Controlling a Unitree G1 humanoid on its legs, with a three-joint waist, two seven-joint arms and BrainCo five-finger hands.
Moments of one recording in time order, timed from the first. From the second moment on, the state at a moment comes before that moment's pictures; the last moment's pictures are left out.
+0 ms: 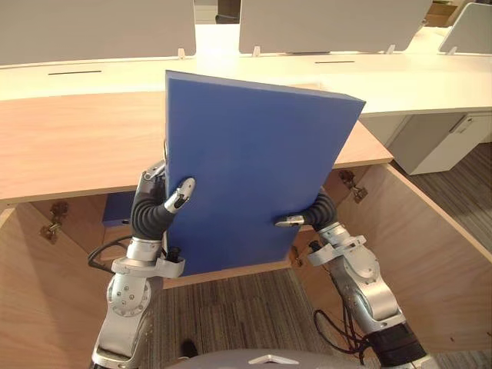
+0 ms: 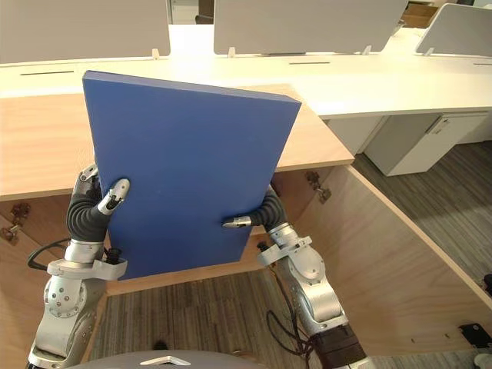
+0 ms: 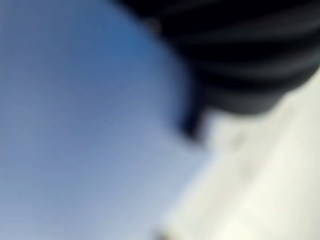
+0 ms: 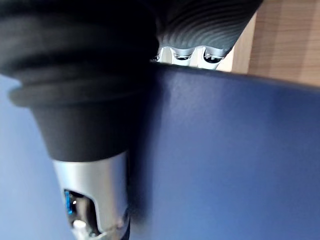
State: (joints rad) left arm 0.18 0.21 -0.18 -0.53 -0.15 -0.32 0.03; right arm -0.02 -0.41 0.23 -0.20 0.41 -0.24 0.22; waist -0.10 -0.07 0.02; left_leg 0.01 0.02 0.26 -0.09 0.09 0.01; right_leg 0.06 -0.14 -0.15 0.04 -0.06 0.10
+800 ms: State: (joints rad) left arm 0.19 0.18 -0.13 -0.44 -0.05 -0.33 0.11; right arm -0.02 -0.29 0.22 -0.18 0.34 -0.24 0.17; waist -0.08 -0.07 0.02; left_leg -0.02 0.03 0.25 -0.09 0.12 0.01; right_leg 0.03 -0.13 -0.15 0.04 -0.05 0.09
